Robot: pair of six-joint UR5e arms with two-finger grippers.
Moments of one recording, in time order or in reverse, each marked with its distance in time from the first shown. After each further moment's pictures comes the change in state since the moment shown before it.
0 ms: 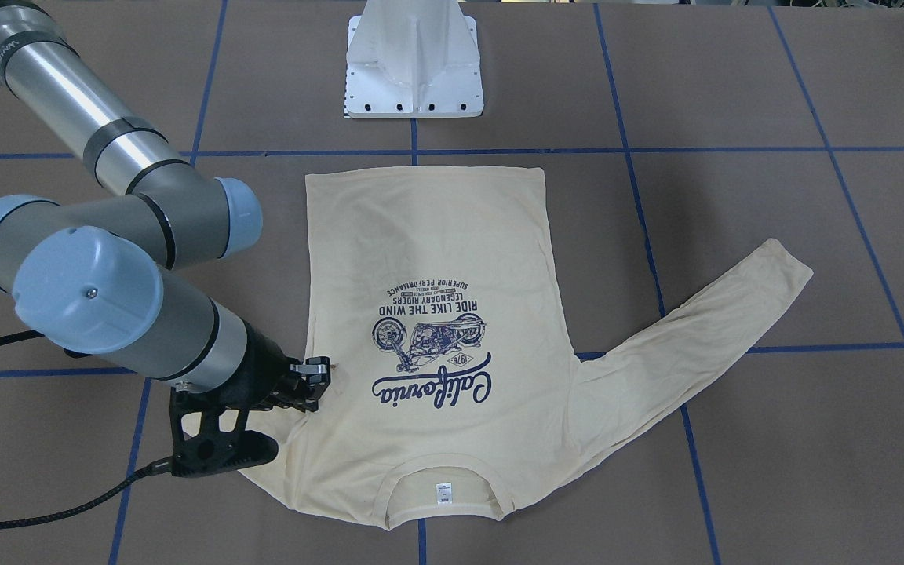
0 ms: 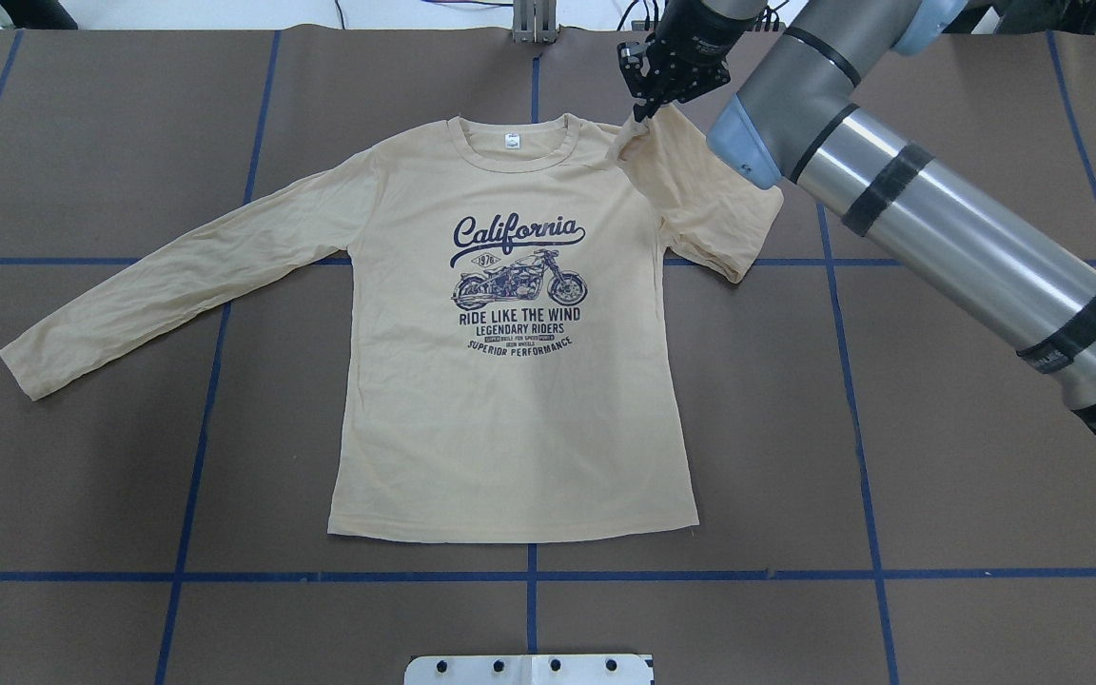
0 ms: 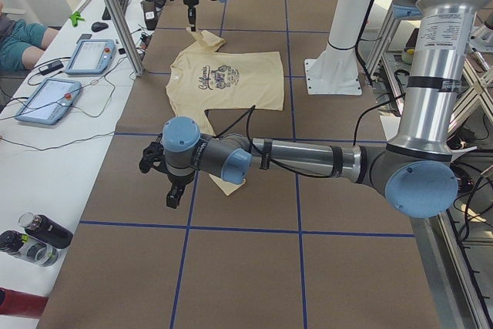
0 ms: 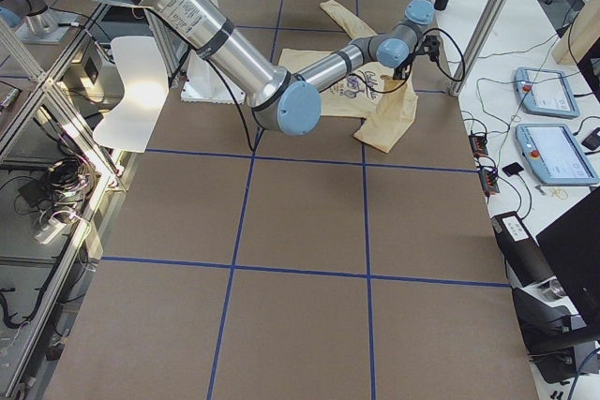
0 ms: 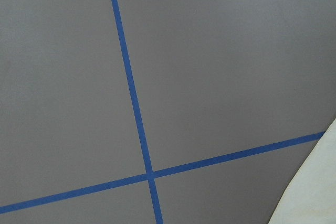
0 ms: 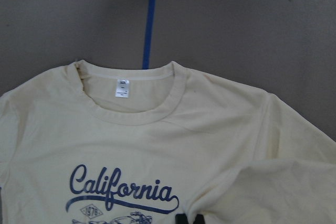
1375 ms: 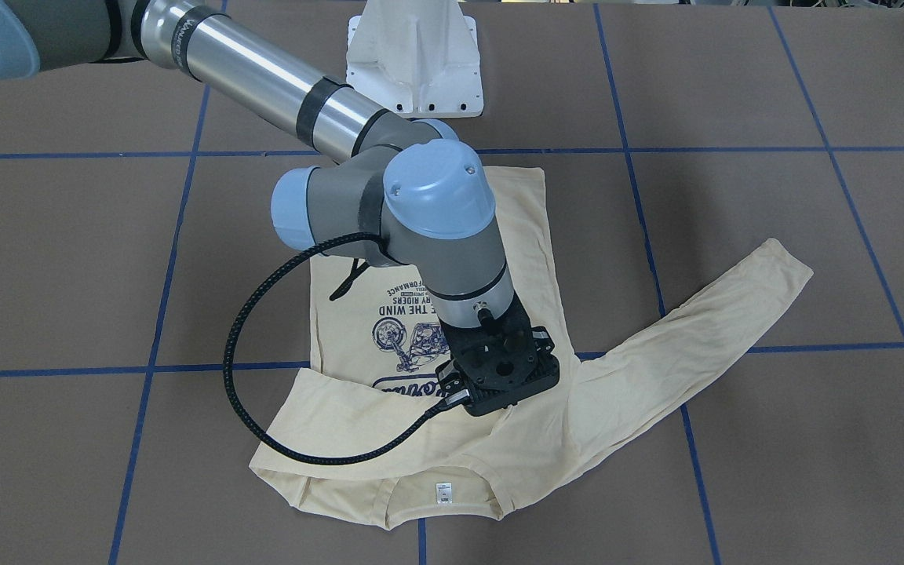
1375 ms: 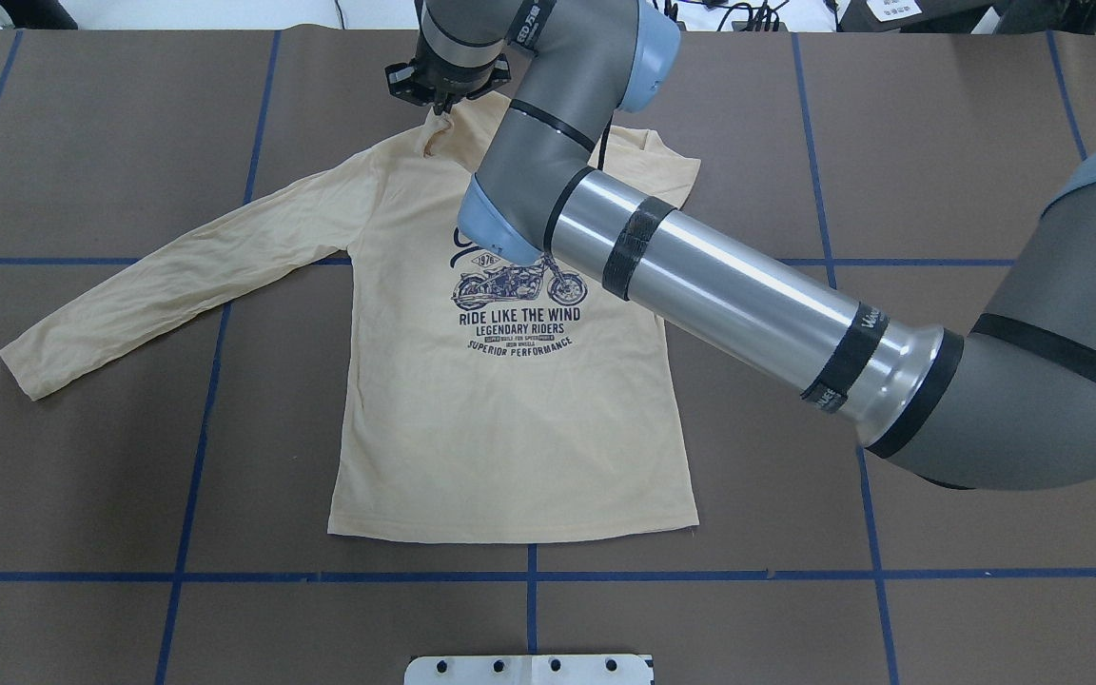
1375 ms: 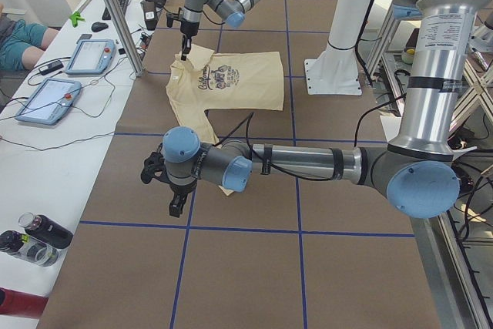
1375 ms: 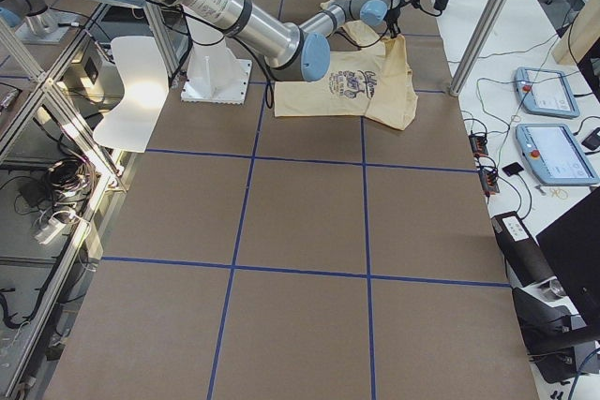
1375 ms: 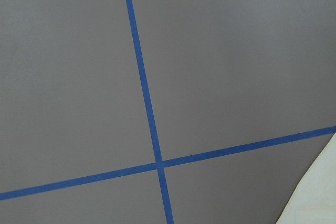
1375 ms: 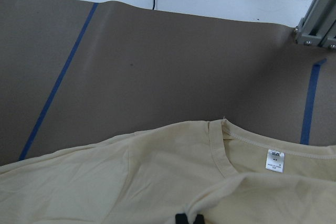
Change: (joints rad) left arm -0.002 0.007 0.038 -0.001 0.002 0.002; right arm -0.238 0.291 -0.257 0.163 -0.460 0.020
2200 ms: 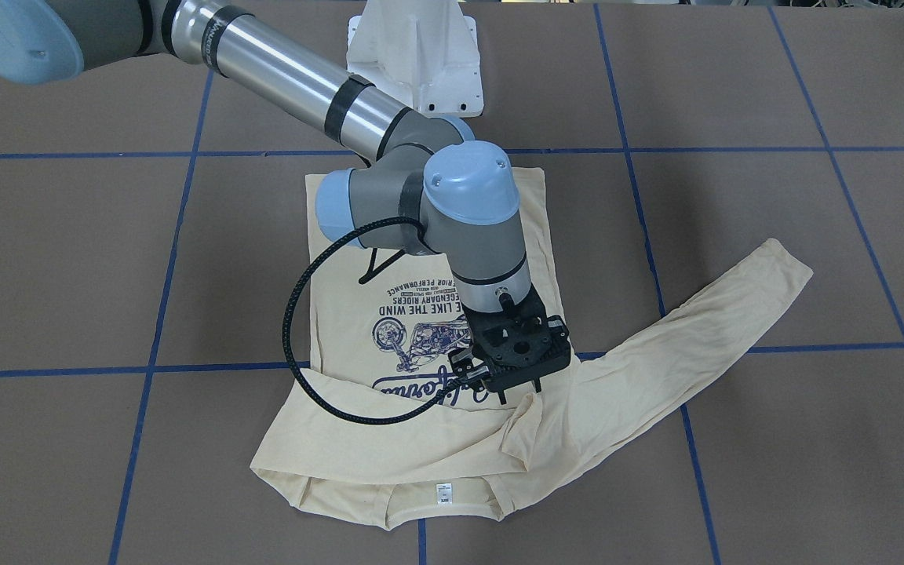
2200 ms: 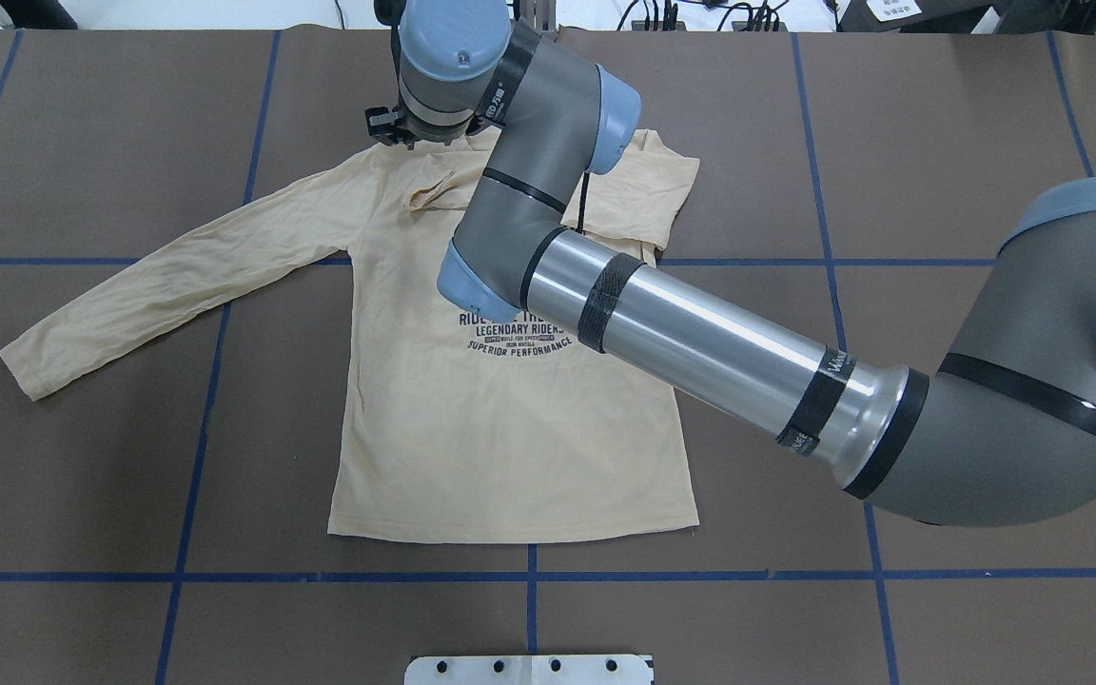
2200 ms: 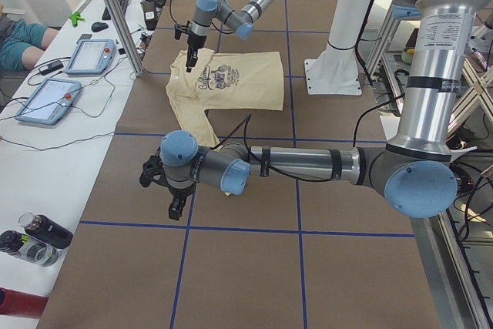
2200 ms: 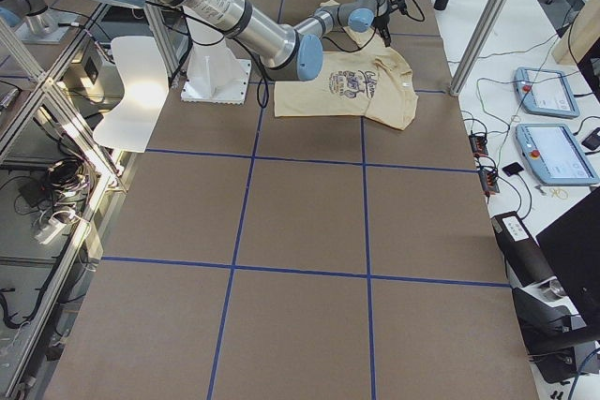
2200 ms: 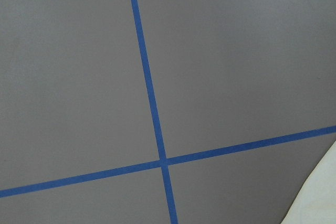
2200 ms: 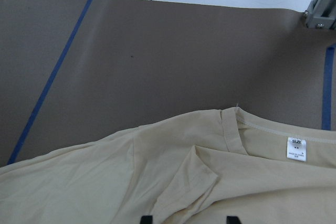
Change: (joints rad) left arm 0.001 -0.011 0.027 -0.006 0.000 0.000; right arm -0.061 0.006 -0.039 0.051 -0.110 0.077
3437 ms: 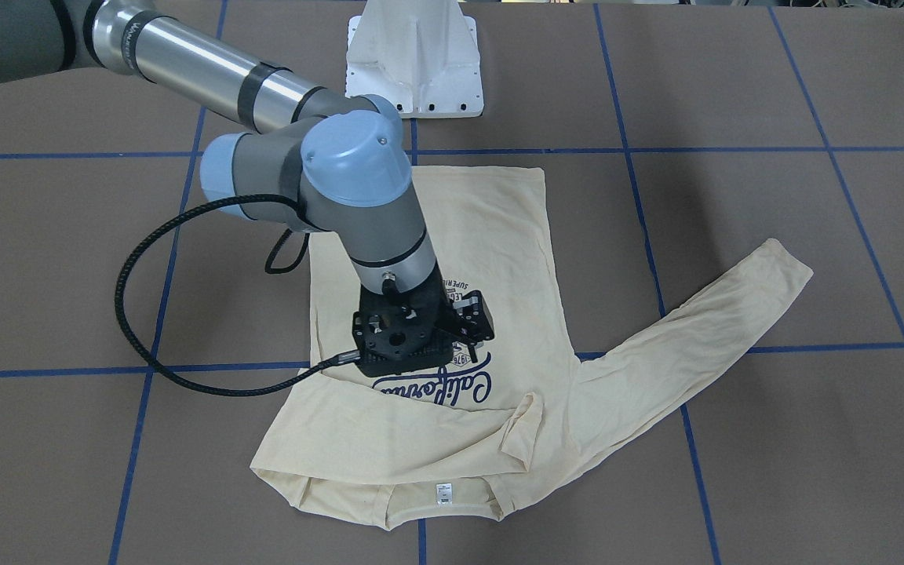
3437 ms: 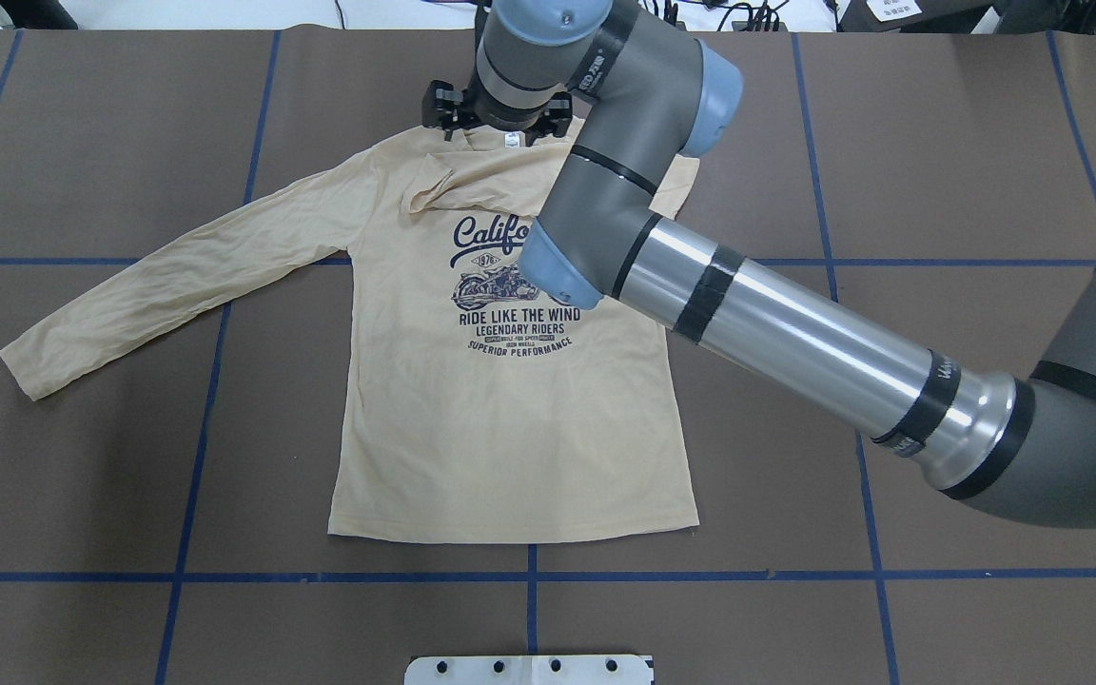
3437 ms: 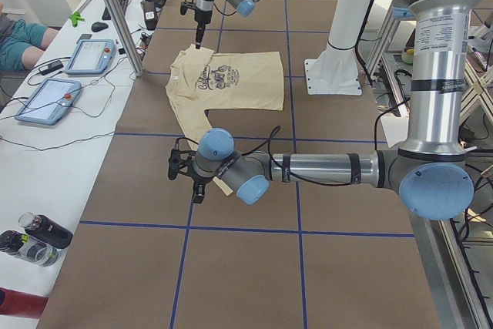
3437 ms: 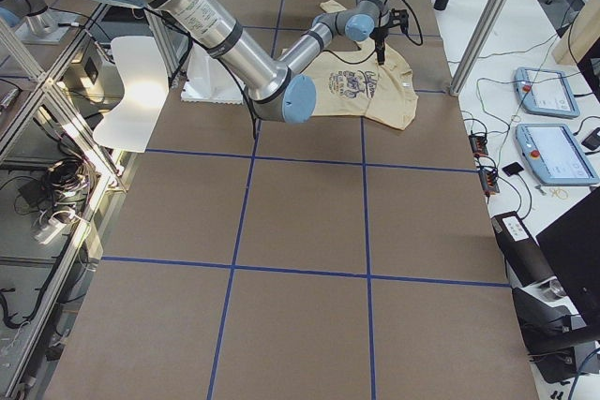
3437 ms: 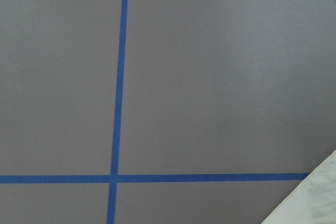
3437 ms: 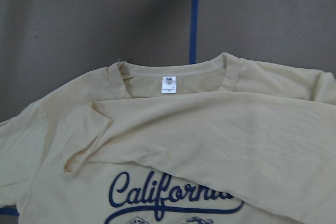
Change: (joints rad) left arm 0.216 0.166 -0.102 -0.512 0.121 -0.726; right arm 0.115 -0.328 0.509 -0.320 0.214 0.118
